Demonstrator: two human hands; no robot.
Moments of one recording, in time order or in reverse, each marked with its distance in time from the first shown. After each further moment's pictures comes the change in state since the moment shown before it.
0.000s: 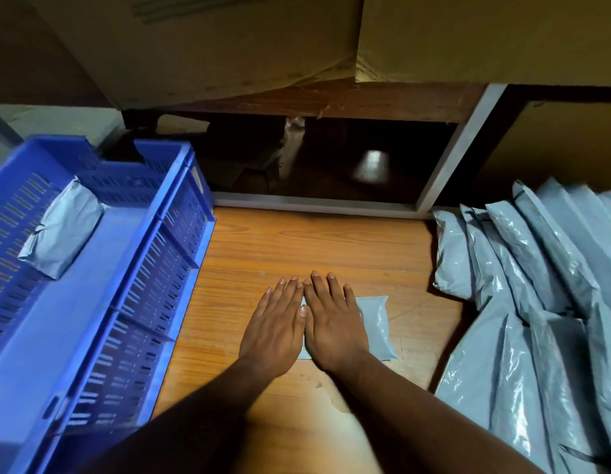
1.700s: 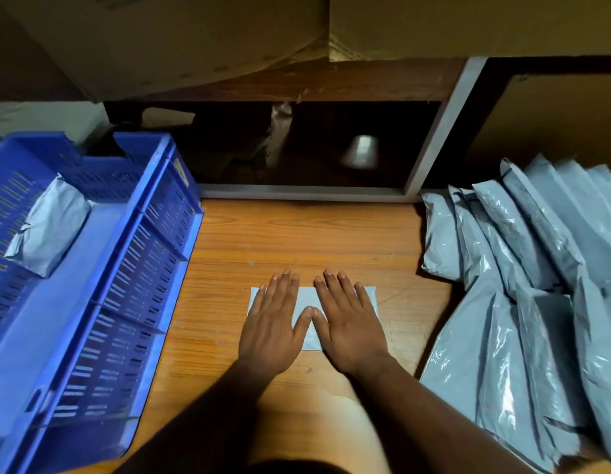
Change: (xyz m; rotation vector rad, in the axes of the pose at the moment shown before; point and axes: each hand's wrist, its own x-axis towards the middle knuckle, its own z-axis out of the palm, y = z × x) left_hand -0.013 0.013 0.009 0.029 -0.020 -0.046; right_hand -0.039 0.039 -0.004 -0.037 -0.014 0.018
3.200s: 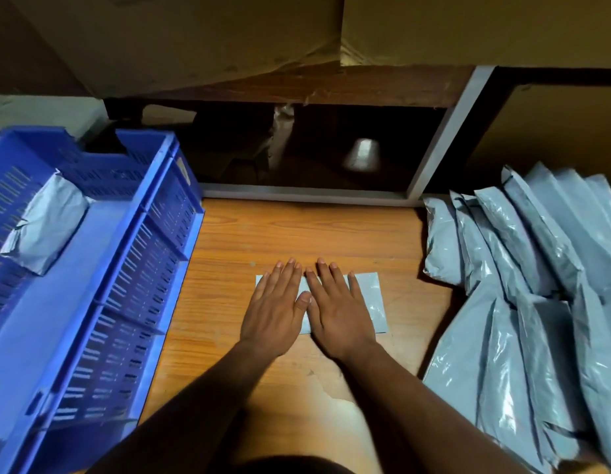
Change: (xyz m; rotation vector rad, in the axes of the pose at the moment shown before) left_hand 0.029 -0.002 -0.012 -0.071 -0.048 0.023; right_hand 0.031 -0.013 0.001 -0.001 0.064 -0.015
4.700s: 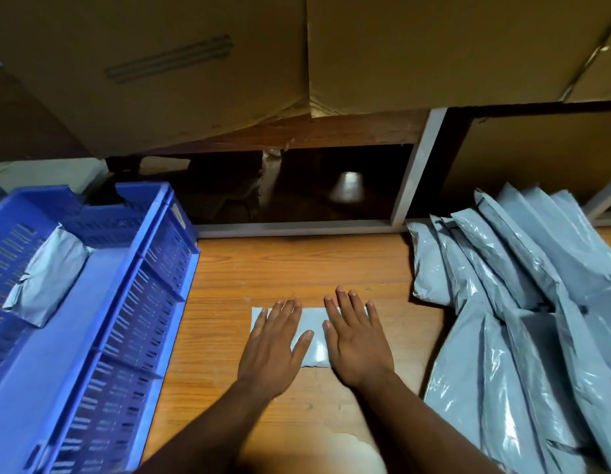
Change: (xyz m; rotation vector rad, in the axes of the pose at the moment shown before) left_hand -0.001 -0.002 0.007 0.083 0.034 0.073; right_hand -0.012 0.030 -0.008 -0.026 0.009 0.132
